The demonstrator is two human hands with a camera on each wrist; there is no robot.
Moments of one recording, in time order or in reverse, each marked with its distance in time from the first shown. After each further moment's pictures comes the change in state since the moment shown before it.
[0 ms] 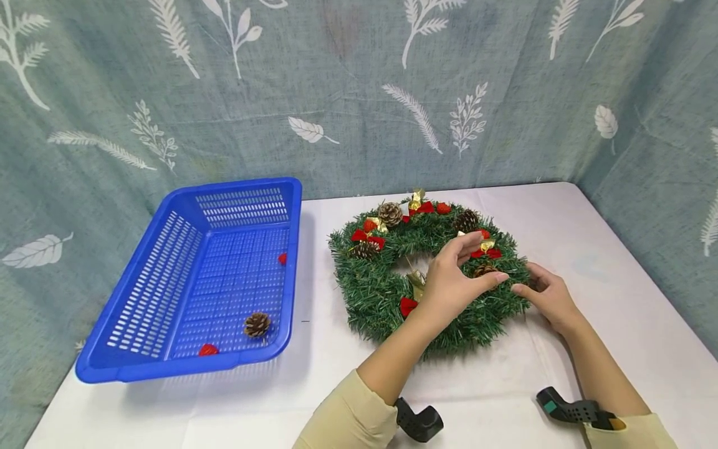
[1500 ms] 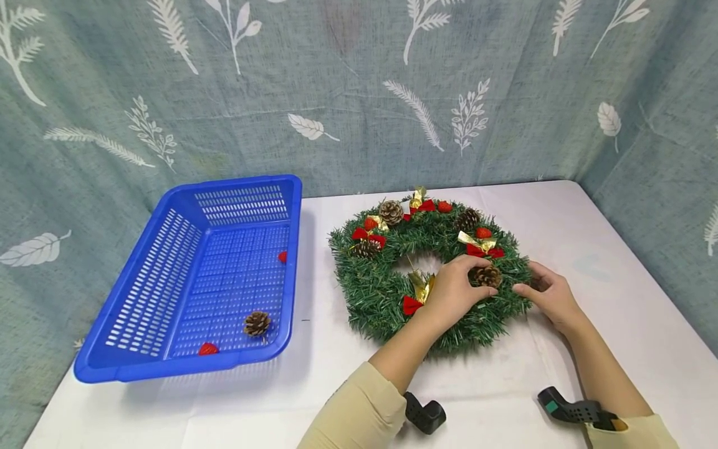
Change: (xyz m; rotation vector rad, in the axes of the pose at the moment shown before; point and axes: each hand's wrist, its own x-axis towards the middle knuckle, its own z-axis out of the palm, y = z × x) left_hand 0.009 -0.041 0.016 0.388 -0.157 -0.115; right_hand -0.002 -0.003 -0.001 0.040 -0.037 0.018
